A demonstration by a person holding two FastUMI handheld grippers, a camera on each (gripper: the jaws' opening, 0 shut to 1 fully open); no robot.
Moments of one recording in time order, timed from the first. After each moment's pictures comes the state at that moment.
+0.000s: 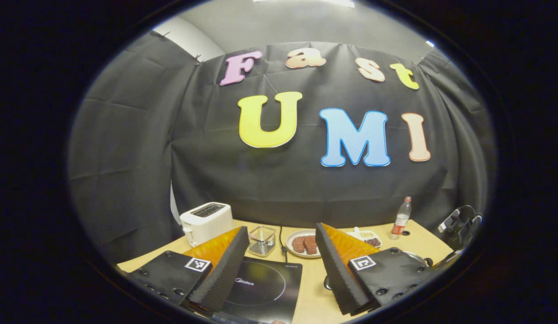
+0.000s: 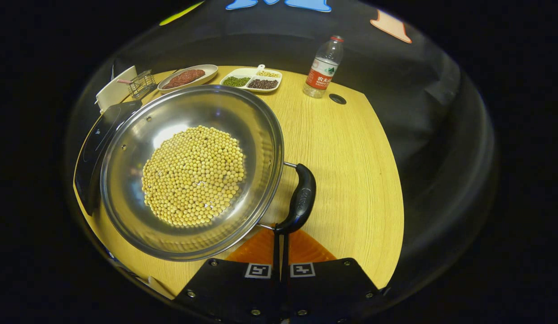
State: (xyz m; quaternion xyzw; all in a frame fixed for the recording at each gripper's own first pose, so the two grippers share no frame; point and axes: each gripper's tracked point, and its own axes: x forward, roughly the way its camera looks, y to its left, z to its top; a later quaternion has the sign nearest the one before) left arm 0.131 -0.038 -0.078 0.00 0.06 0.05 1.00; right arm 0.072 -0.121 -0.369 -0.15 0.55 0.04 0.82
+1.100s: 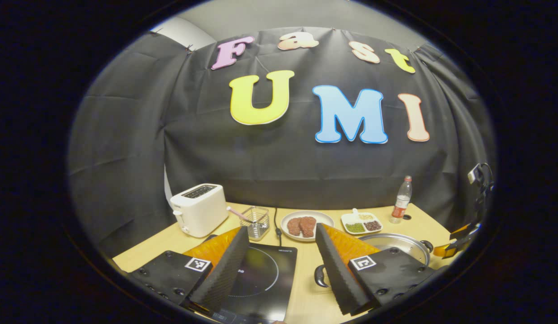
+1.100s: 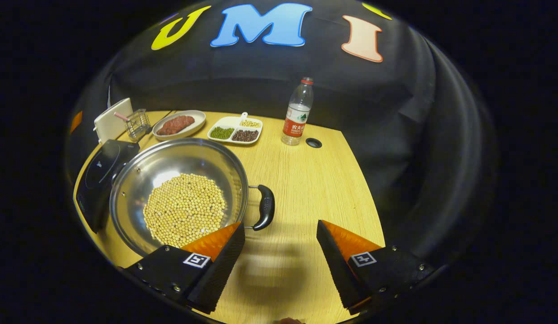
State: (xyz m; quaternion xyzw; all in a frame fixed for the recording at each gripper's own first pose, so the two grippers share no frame) left arm 0.149 -0.071 -0.147 0.00 0.13 0.02 0.99; right arm 0.112 -0.139 -0.304 -0.09 0.40 0.02 0.91
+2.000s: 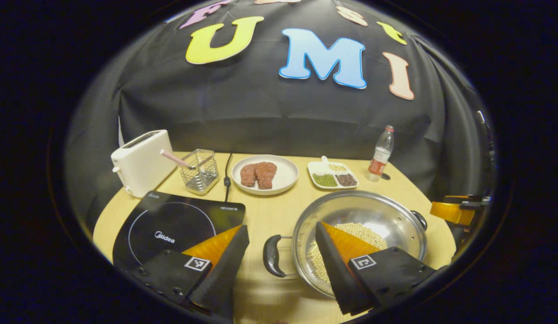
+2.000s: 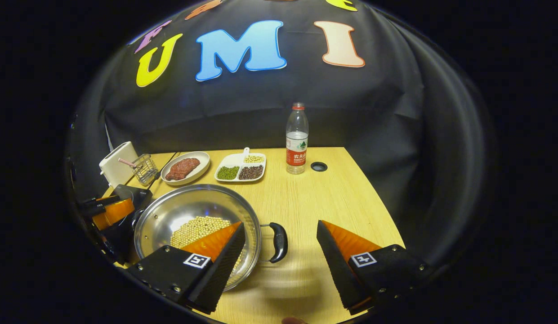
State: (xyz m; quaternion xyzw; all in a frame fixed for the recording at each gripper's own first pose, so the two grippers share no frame) left arm 0.185 -0.158 -0.279 -0.03 0.30 -0.08 0.95; right arm 0.149 -0.116 -0.292 0.00 0.36 0.03 0.93
